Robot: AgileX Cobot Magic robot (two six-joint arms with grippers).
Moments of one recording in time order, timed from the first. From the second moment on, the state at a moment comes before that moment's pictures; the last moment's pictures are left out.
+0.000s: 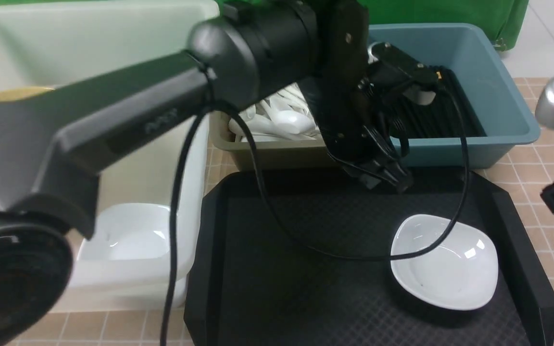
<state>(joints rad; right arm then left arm) 0.55 1.02 -1.05 -0.21 1.12 0.02 -0.74 2.06 -1.87 -0.15 1.05 0.31</state>
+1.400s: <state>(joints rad) 0.55 1.02 -1.00 -0.24 0.84 -0.05 -0.58 2.18 -1.94 -0.60 1.01 0.56</state>
